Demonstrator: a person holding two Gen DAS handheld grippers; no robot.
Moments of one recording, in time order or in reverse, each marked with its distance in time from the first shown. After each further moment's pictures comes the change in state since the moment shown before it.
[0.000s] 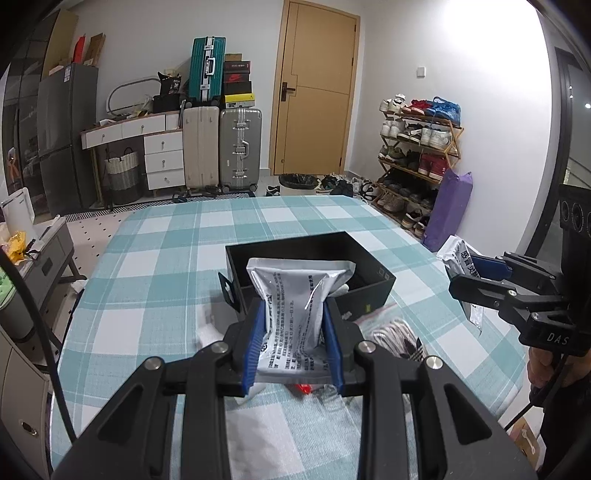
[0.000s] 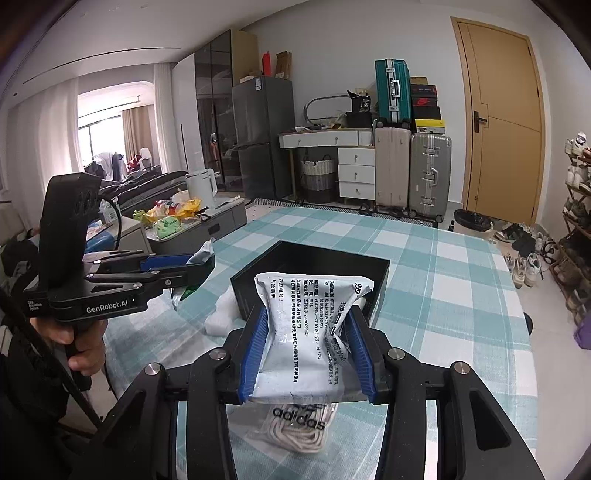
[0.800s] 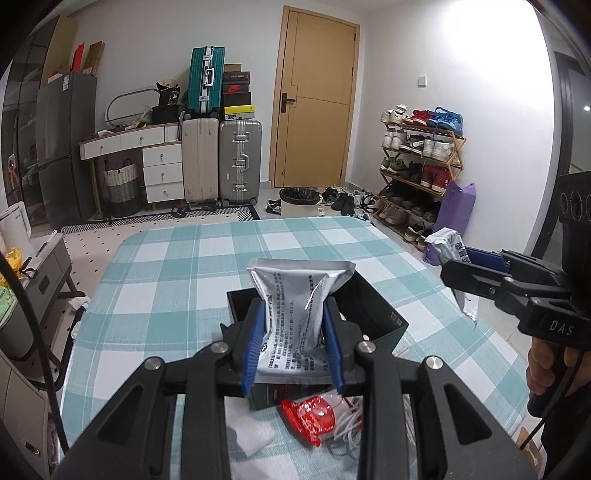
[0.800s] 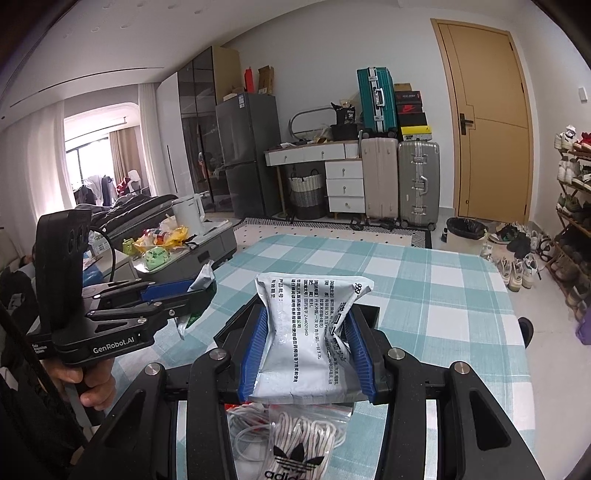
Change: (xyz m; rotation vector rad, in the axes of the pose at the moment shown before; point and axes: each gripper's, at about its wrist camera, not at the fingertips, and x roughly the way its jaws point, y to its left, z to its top) left arm 0.024 0.007 0.038 0.006 -0.039 -0.002; right arm 0.023 -0.018 0.055 0.064 -0.048 -0.019
